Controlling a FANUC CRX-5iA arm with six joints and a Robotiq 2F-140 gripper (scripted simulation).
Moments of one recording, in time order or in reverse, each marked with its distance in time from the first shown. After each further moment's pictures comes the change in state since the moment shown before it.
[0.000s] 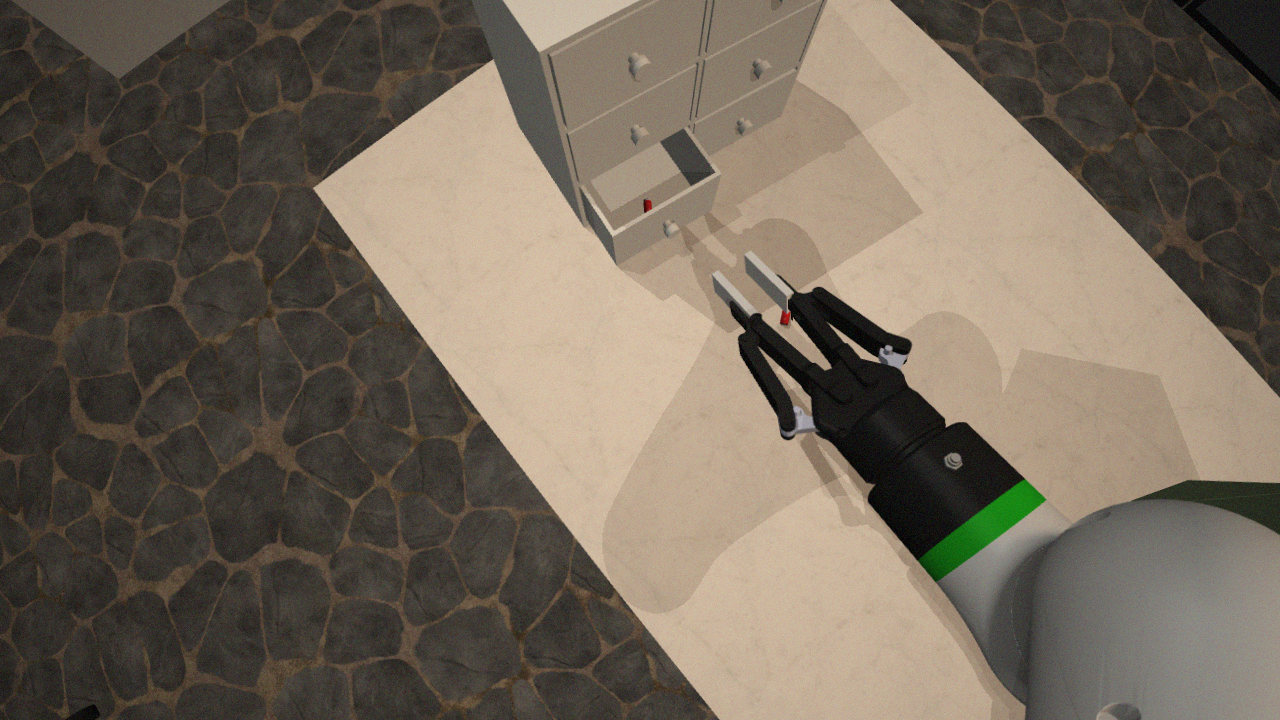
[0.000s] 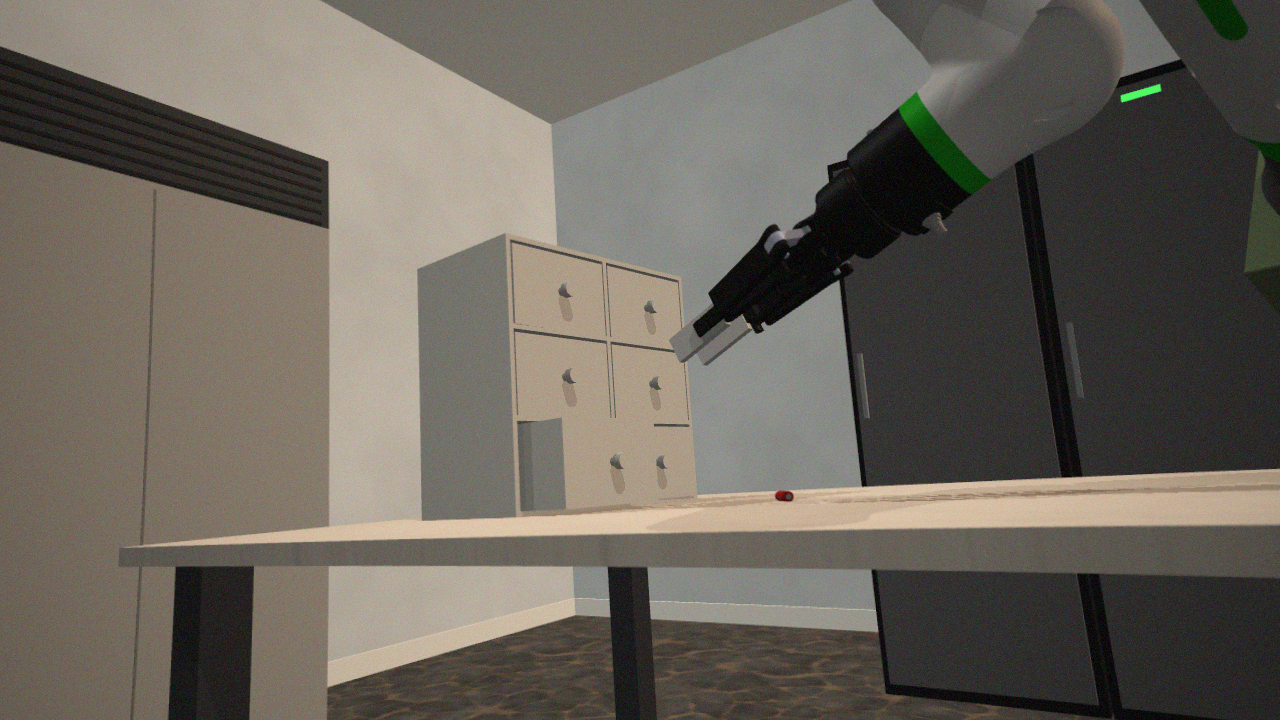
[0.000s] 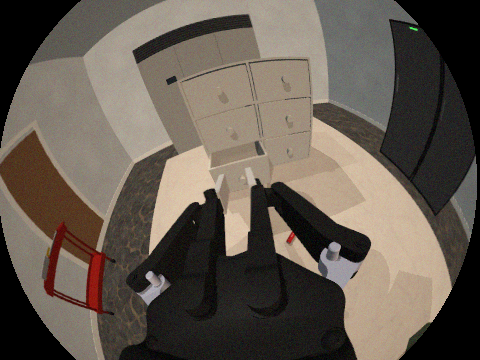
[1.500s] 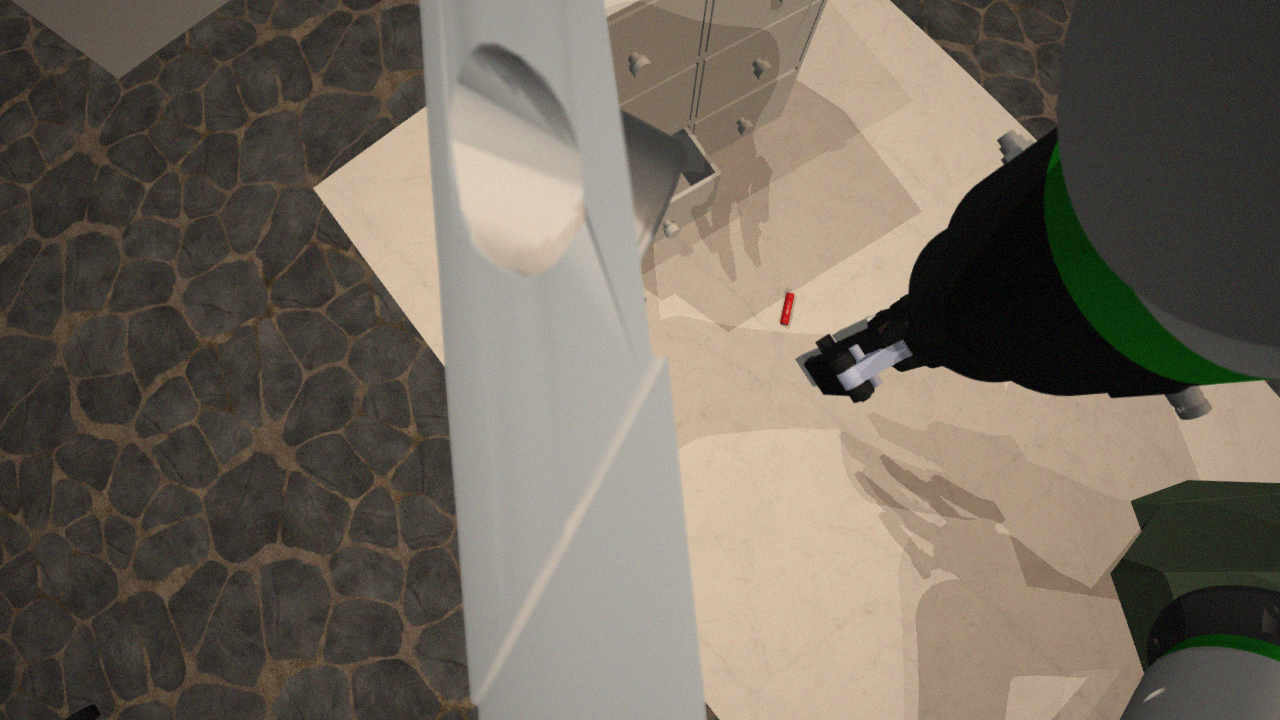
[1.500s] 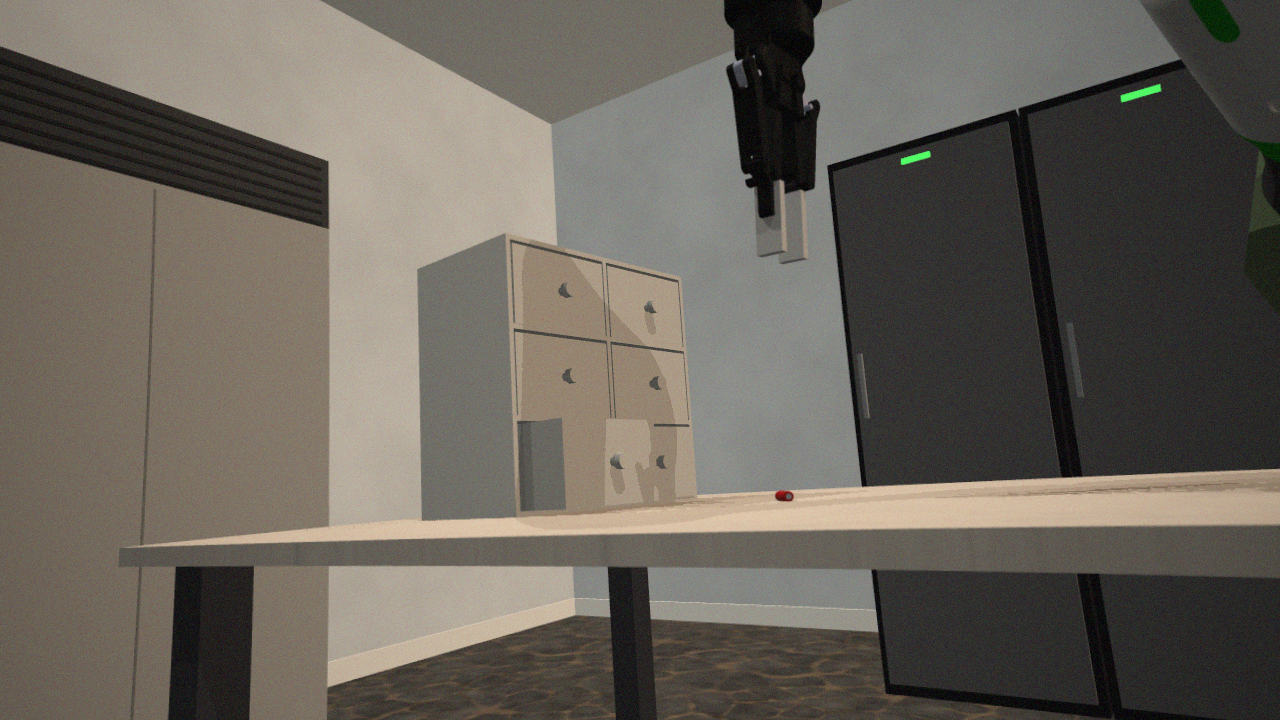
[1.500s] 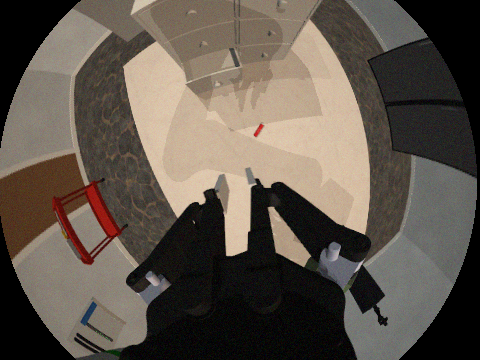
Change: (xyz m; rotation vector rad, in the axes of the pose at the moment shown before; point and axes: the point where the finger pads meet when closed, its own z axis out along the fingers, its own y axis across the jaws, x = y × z) arm 0.043 0.000 -0.120 -0.003 -1.078 0.000
